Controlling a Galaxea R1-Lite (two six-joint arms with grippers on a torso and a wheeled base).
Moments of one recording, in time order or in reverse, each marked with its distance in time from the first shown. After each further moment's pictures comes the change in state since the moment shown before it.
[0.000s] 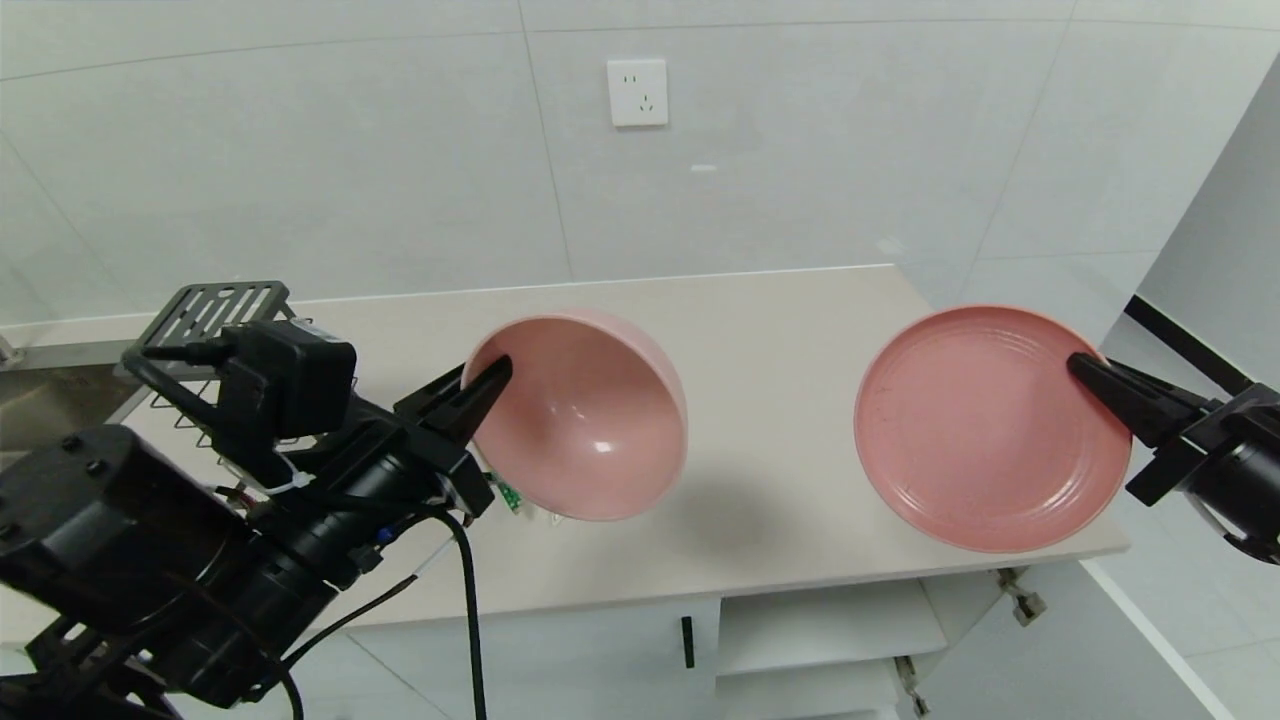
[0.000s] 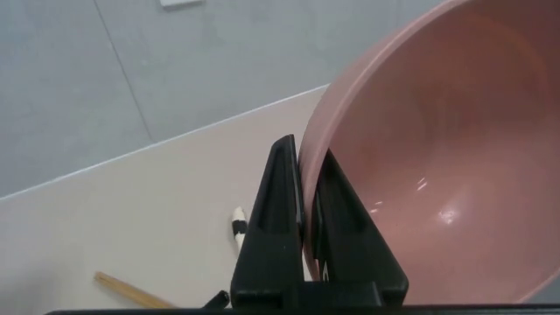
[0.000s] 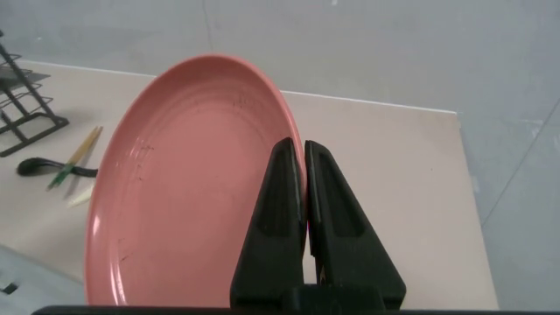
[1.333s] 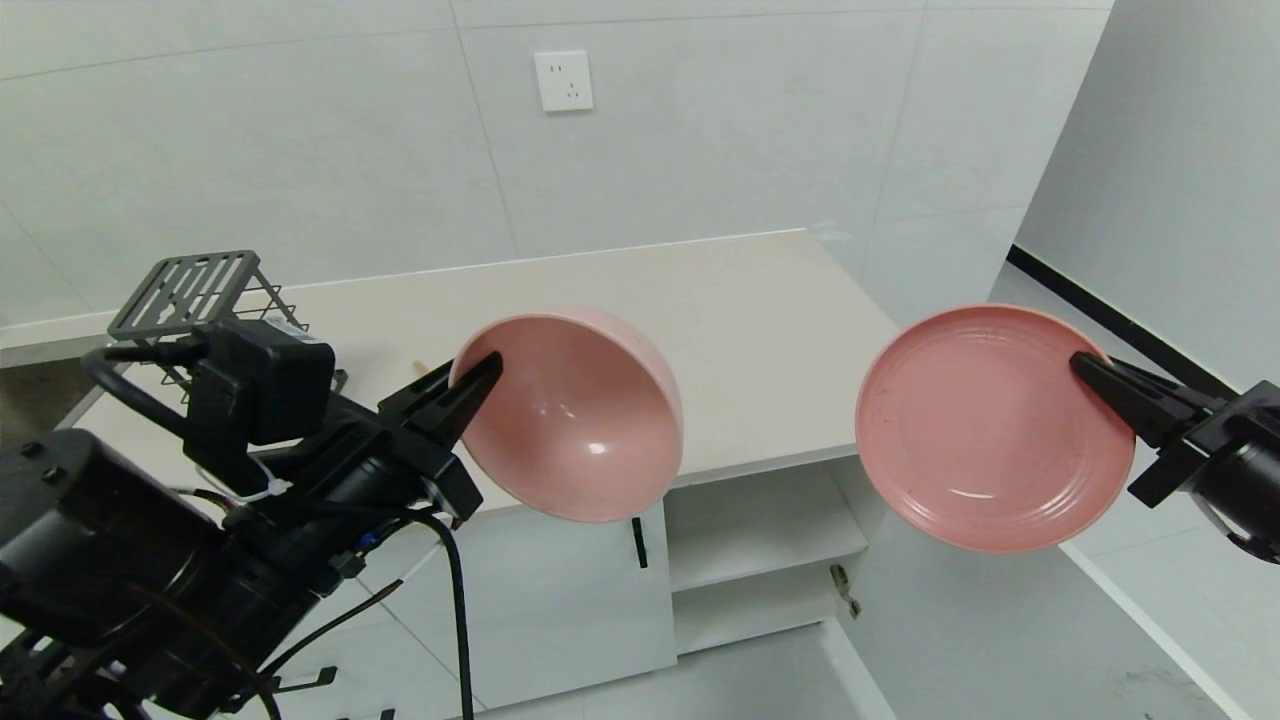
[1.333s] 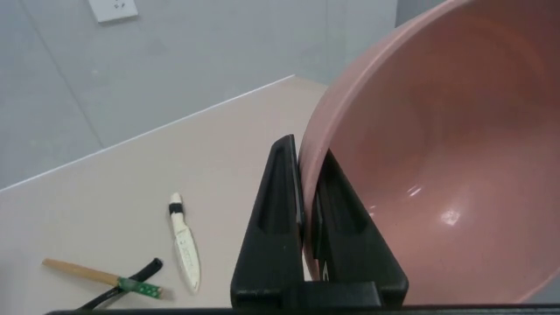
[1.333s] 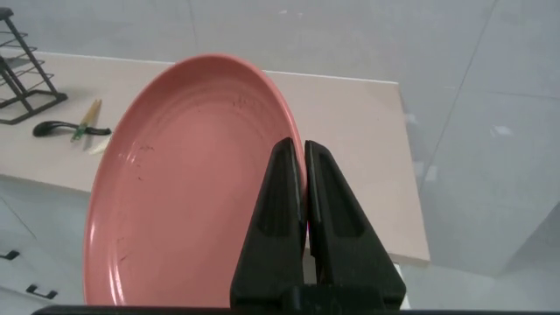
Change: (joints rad) left arm 0.000 -0.035 0.020 0.003 -0.002 0.023; right arm 0.003 -0.007 0.003 0.001 0.000 -0.035
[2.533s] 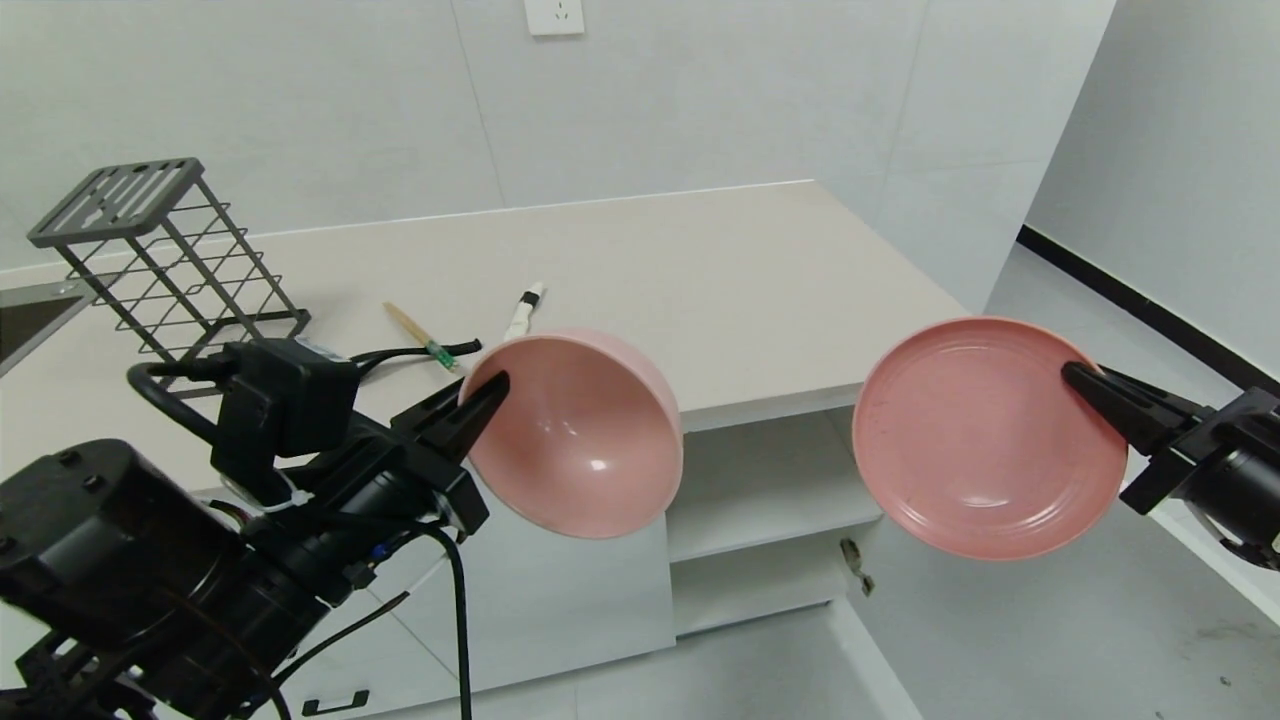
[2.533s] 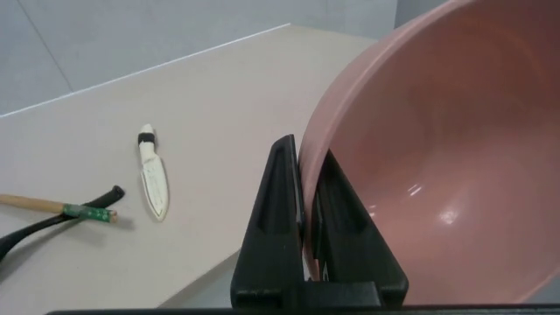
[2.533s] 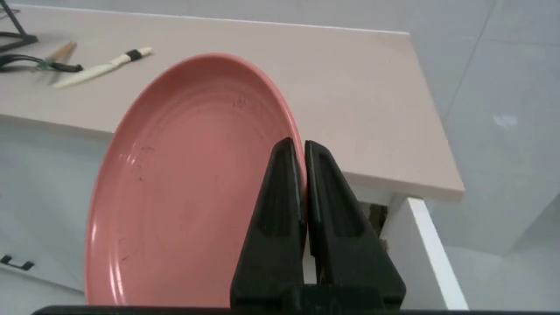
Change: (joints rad) left arm 0.000 0.028 0.018 -0.001 0.000 0.000; right arm 0.000 0.016 0.008 0.001 0.000 -0.023
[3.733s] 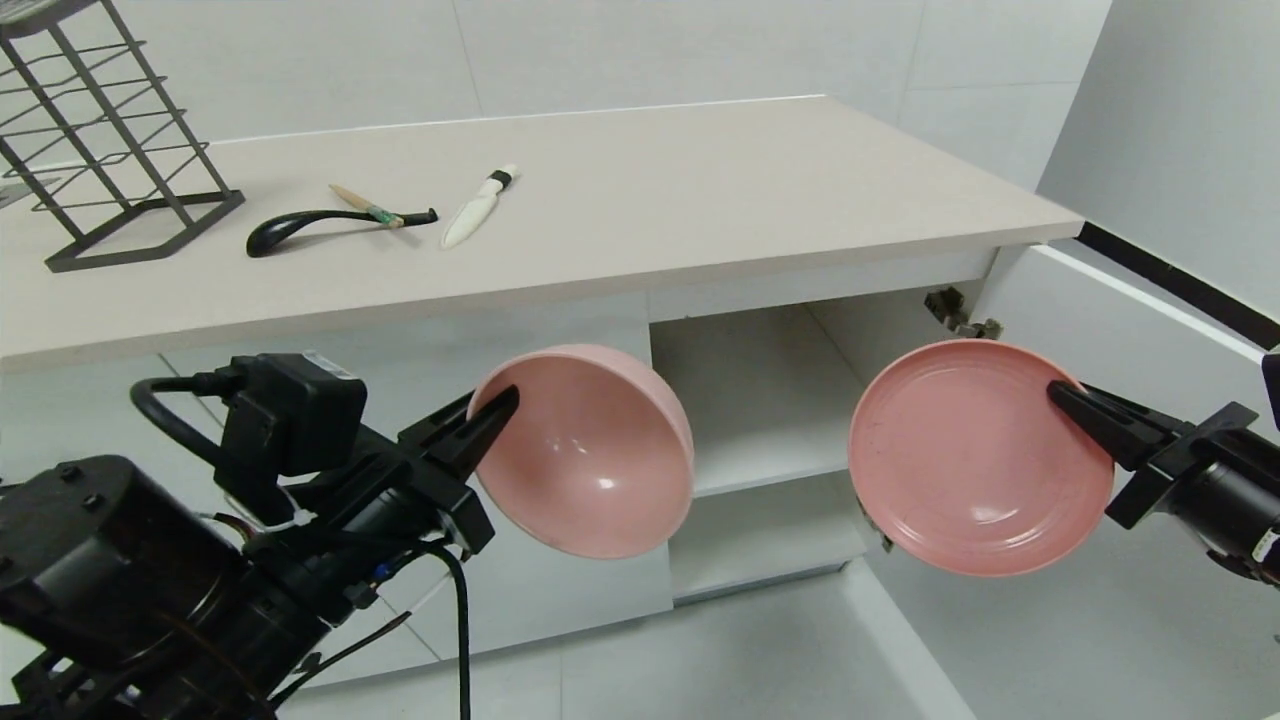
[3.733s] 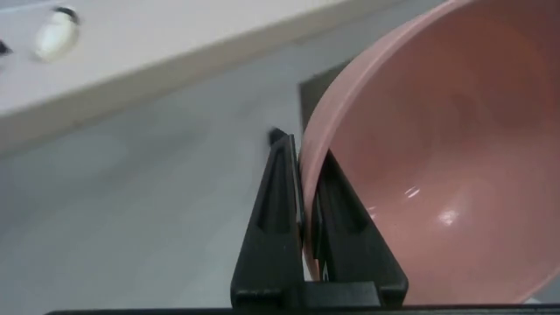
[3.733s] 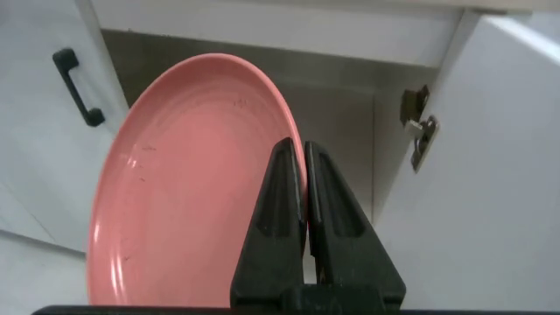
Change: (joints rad) left arm -0.037 -0.008 0.029 0.000 -0.001 0.000; right arm 0.001 0.034 0.019 0.000 -0.001 -0.032
